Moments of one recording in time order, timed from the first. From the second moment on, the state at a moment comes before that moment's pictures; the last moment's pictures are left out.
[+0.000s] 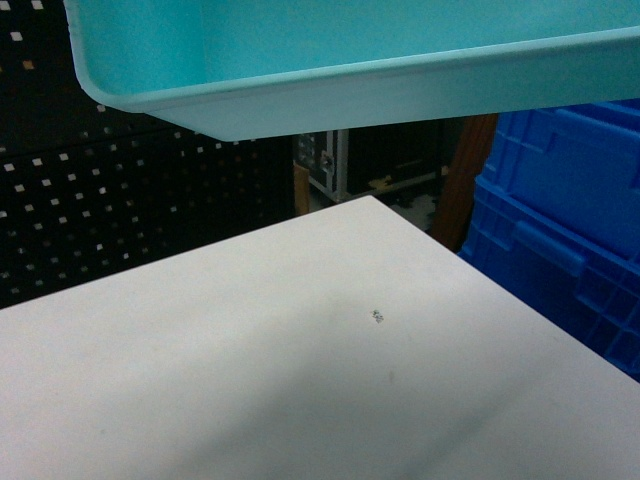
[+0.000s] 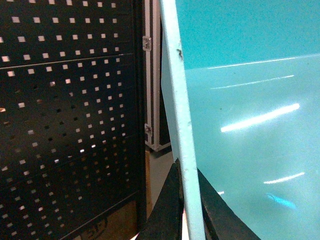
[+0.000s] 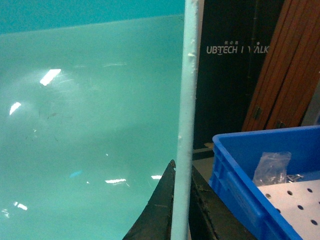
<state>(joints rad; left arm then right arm) -0.44 1.32 0.88 0.55 -0.38 0.01 -0.05 1.22 0.70 0.61 -0.29 0.03</state>
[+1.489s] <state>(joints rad) -0.44 1.32 0.88 0.54 -0.38 0.01 -0.05 1.22 0.70 0.61 -0.29 0.03</state>
